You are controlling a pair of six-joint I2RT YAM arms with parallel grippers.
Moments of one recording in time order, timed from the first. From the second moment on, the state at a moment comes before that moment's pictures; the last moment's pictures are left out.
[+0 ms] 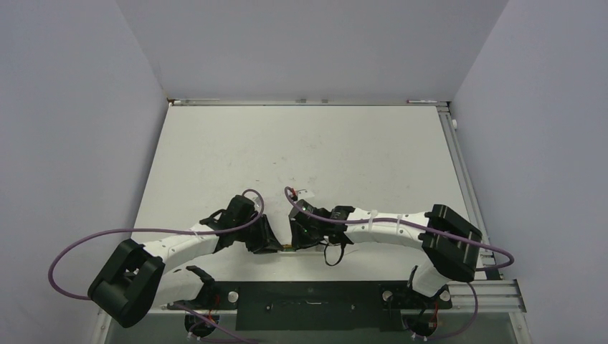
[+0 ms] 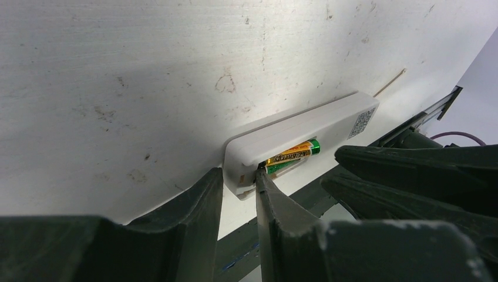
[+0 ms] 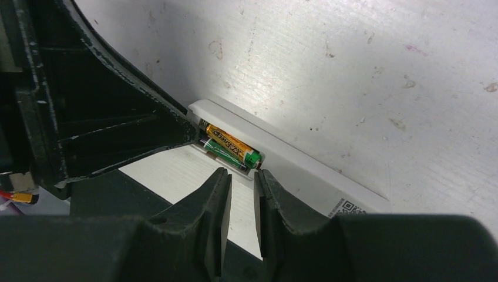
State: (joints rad) left arm -0.59 1.19 0.37 -0.17 0.40 -0.94; right arm 1.13 1.57 0.95 -0.36 0.07 0.77
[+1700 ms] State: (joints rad) left arm -0.60 1.19 0.37 -0.15 0.40 -0.94; right arm 1.13 1.67 1.03 -0.45 0.08 0.78
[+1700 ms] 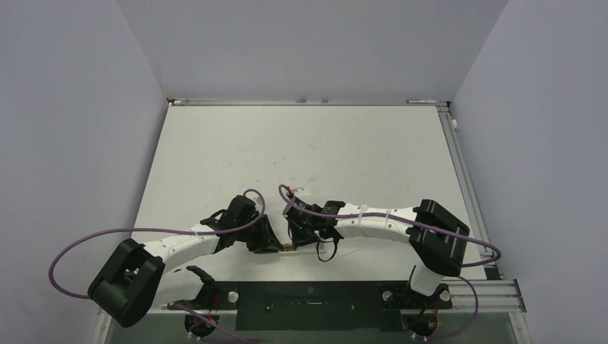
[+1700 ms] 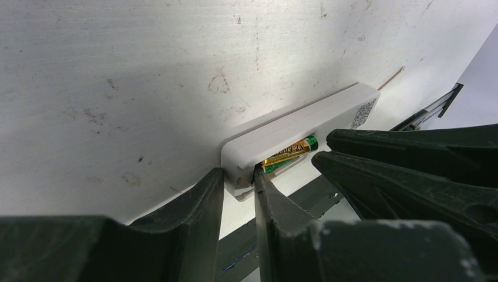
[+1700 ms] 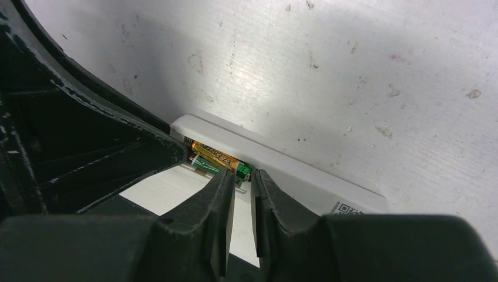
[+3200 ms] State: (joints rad) left arm -0.60 1.19 0.37 -0.16 0.40 -0.94; right arm 1.13 1.67 1.04 -0.45 0.06 0.80
